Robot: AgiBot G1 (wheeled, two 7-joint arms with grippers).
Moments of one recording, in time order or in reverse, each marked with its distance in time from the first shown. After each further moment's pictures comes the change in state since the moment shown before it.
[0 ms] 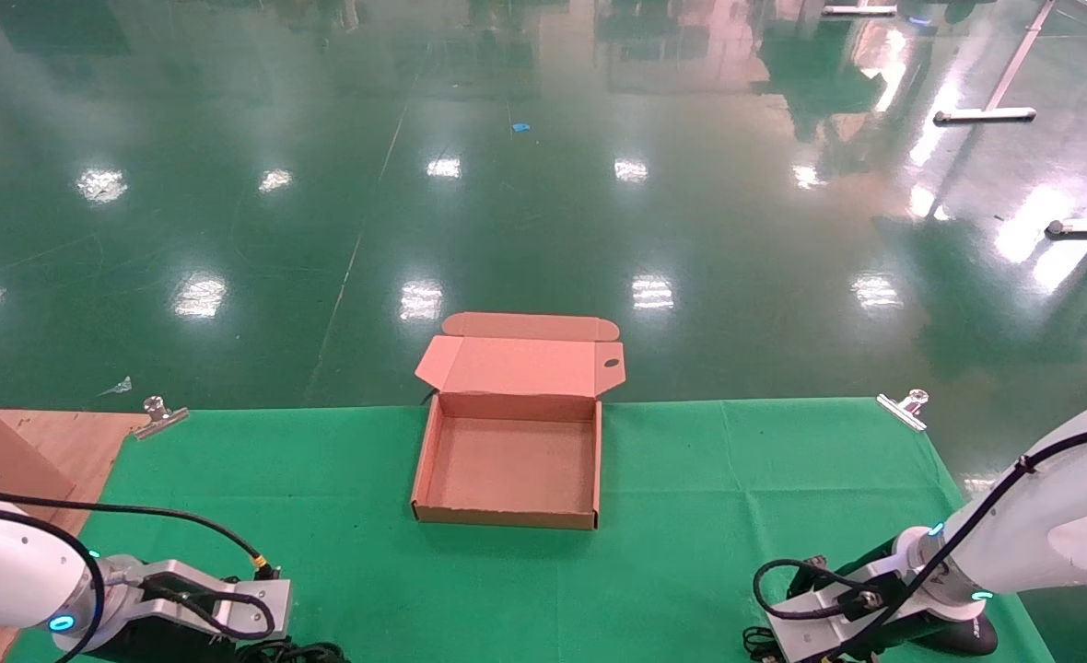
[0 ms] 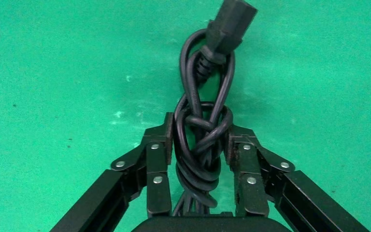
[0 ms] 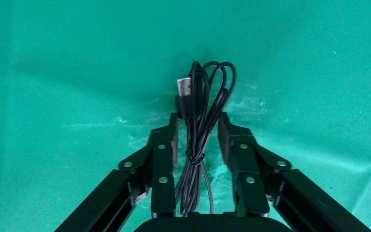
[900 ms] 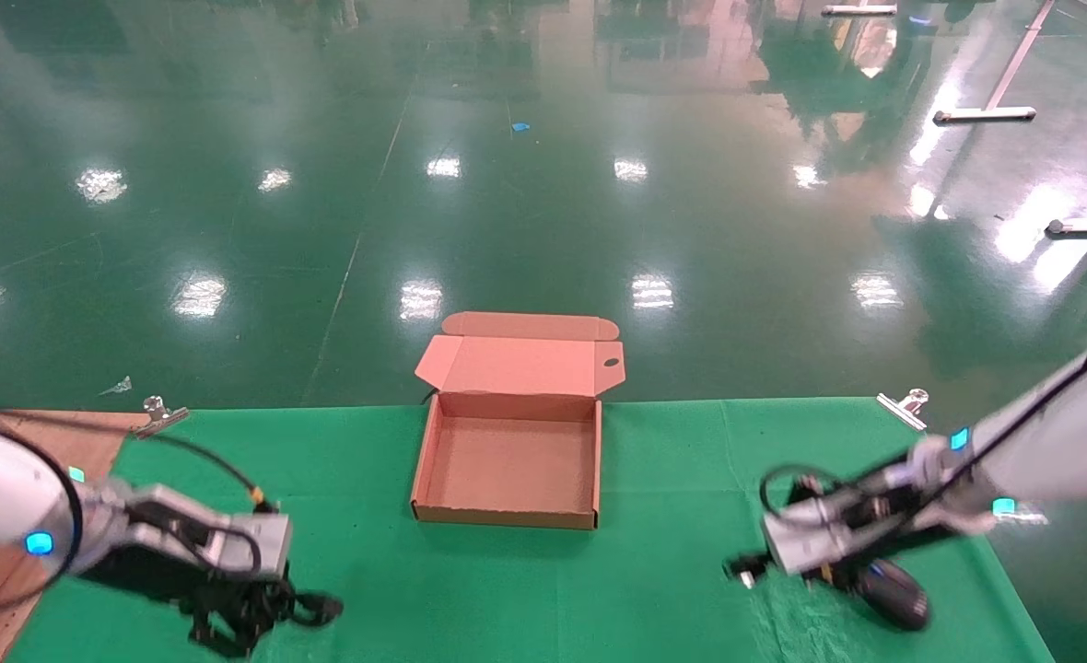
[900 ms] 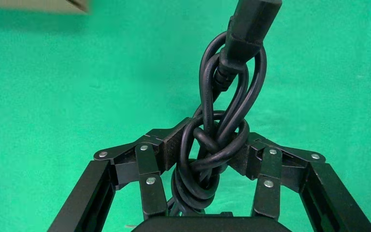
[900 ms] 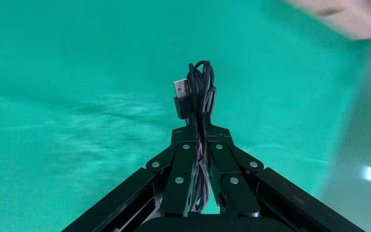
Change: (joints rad) left arm -0.170 -0.004 0.010 -0.045 0.015 0.131 0.025; right arm 0.162 0.023 0.042 0.025 0.061 -0.115 -0.012
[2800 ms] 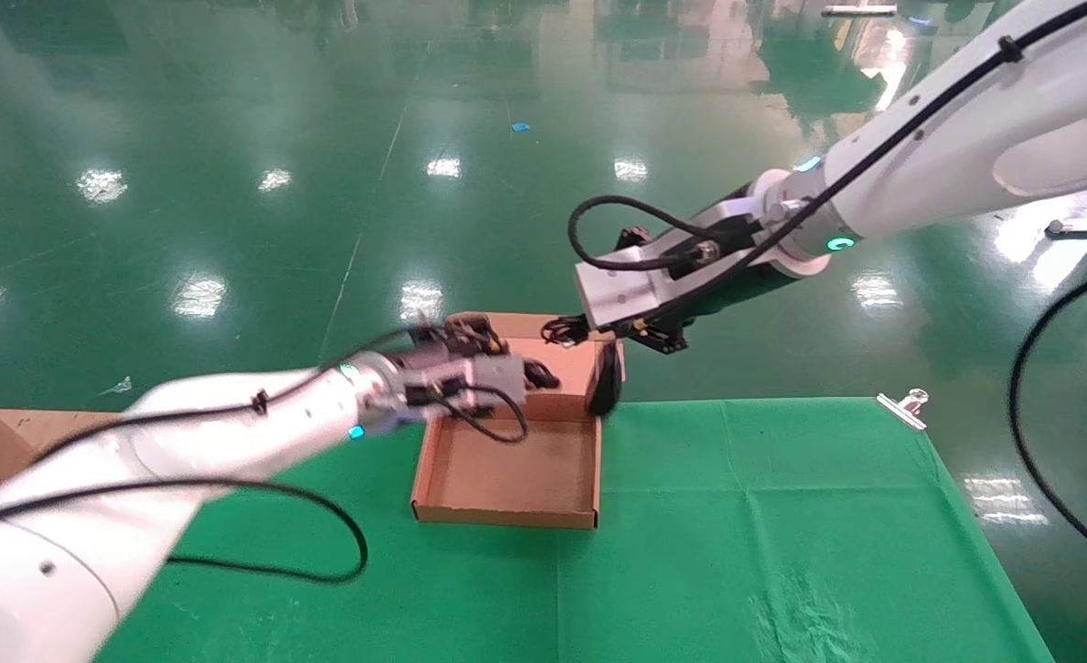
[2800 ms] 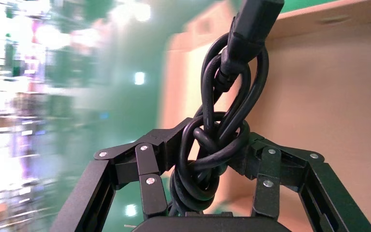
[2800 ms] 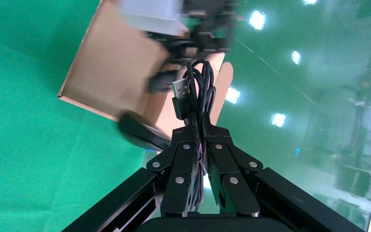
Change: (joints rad) left arm 0.181 0.243 0.072 -0.335 -0.206 -0.759 -0.023; right arm 0.242 -0.130 -0.229 0.305 0.286 0.057 0.291
